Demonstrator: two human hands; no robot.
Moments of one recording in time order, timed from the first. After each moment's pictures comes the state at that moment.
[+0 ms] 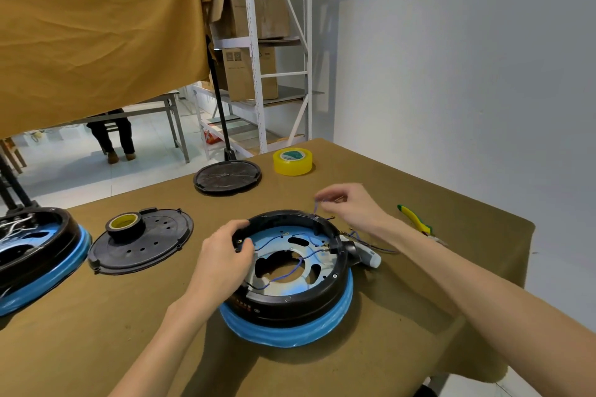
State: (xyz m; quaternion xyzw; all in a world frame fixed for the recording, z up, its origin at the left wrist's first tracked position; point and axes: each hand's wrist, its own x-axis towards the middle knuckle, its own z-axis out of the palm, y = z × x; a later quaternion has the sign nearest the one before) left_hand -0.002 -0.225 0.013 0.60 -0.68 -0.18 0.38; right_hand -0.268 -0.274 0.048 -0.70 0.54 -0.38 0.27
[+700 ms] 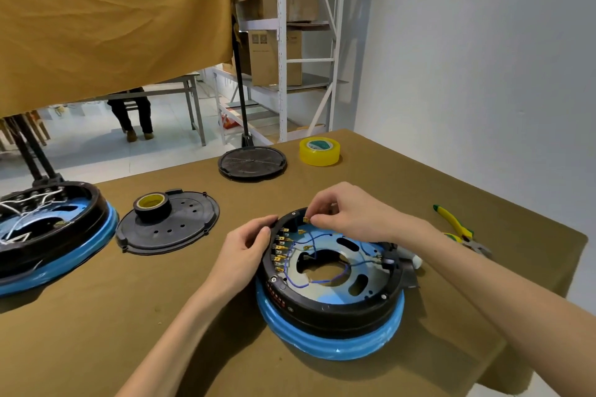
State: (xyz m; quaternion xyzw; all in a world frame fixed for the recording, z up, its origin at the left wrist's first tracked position) left_hand 0.032 -0.240 -0.012 0.50 -0.65 -0.36 0.45; right_hand -0.198 -0.258 0.074 -0.82 0.48 -0.20 0.22
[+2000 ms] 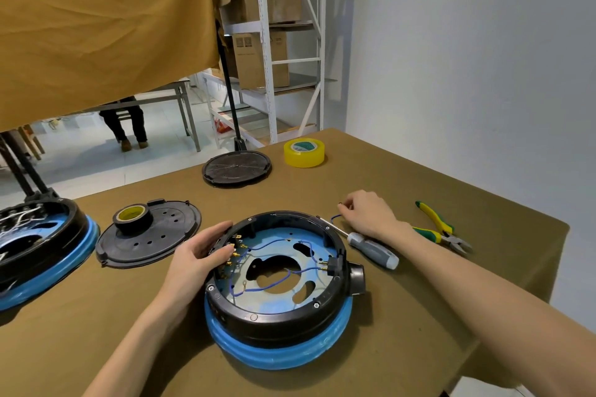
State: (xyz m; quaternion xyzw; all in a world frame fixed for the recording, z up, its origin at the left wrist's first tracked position) left_hand 0.056 -0.233 -0.010 0.51 -0.55 -0.44 0.50; right_hand -0.282 -0.338 -0.007 -0.69 0.69 -0.18 0.10
